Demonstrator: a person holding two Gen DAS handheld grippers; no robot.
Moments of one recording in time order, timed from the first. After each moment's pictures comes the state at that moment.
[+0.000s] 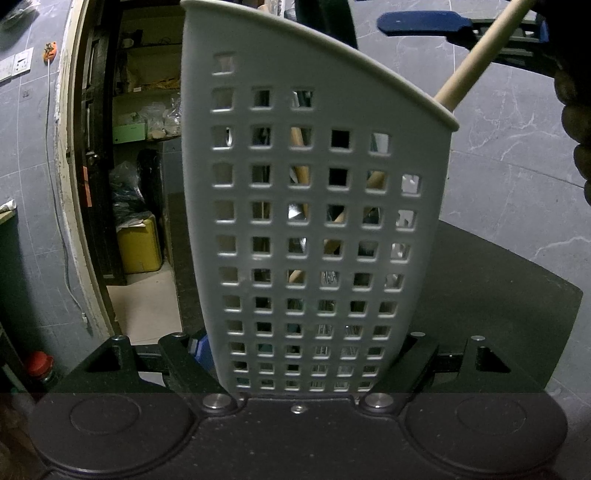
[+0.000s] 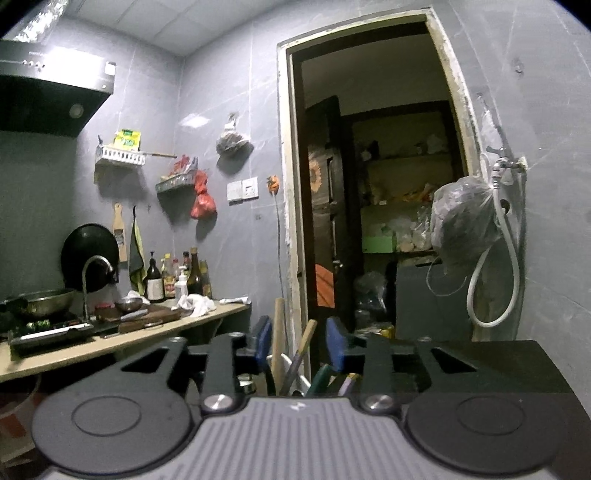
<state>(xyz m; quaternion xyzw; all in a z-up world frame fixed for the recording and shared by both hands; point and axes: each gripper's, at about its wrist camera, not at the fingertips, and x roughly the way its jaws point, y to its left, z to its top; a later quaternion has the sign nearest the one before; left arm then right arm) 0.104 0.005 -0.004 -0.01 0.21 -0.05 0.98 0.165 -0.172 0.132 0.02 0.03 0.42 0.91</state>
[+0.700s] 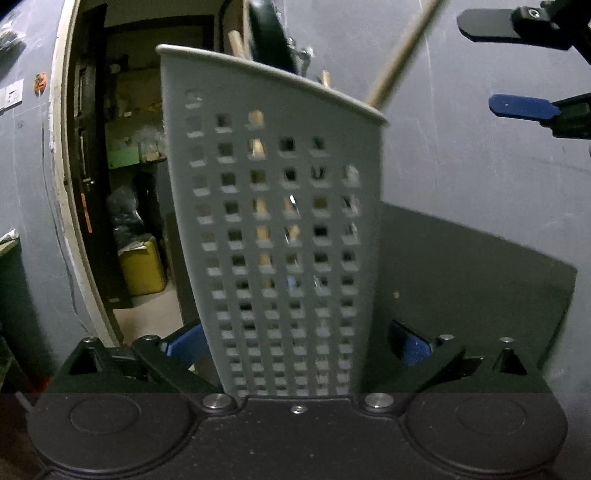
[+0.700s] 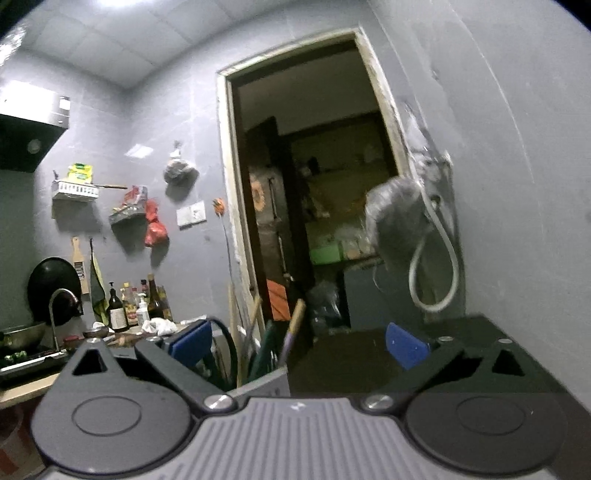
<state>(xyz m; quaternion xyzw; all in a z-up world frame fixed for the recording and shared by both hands) 0.076 -0.008 -0.007 0.04 0.19 -0.06 0.98 0.122 -0.234 0.093 0.09 0.03 0.34 0.94</state>
